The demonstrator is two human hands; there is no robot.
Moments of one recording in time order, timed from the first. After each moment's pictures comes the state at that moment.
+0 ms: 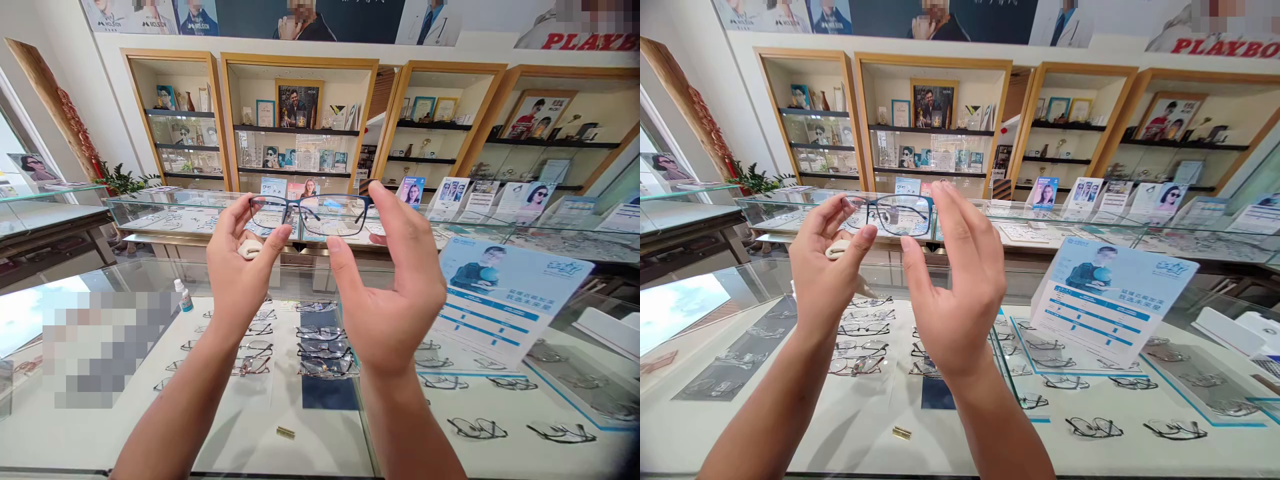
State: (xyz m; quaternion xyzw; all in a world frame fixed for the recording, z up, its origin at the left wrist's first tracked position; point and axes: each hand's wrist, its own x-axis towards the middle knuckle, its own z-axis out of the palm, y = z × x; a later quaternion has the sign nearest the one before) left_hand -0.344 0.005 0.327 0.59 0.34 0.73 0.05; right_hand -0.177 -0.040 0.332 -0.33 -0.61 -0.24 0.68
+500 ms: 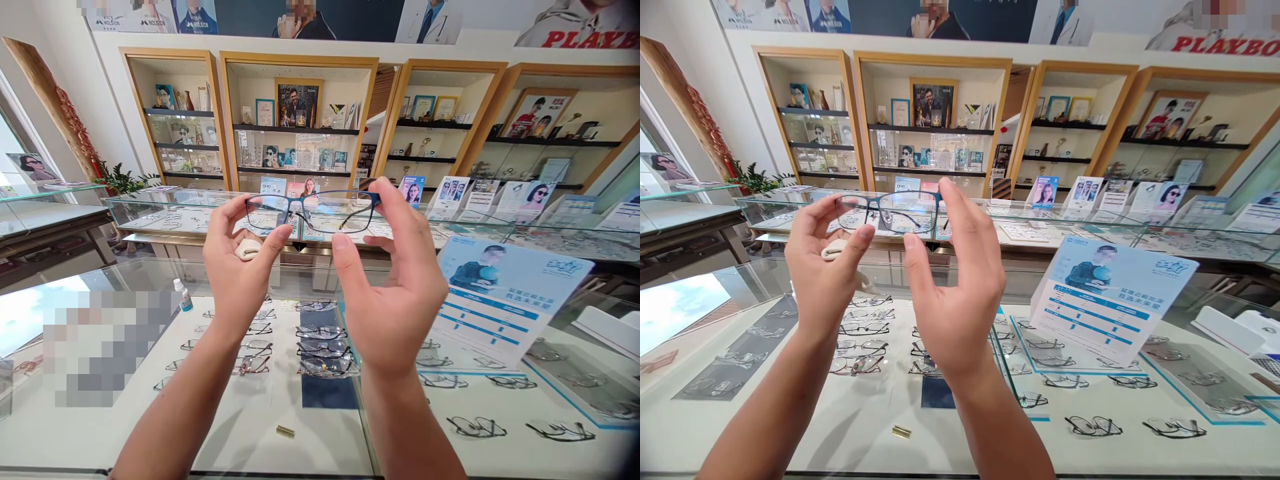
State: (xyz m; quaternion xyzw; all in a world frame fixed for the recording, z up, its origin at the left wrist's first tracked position) left_hand -0.342 0.008 0.327 0.58 0.31 0.76 0.03; right_hand -0.177 -0.040 0.332 -0.31 -0.62 -0.13 0.71
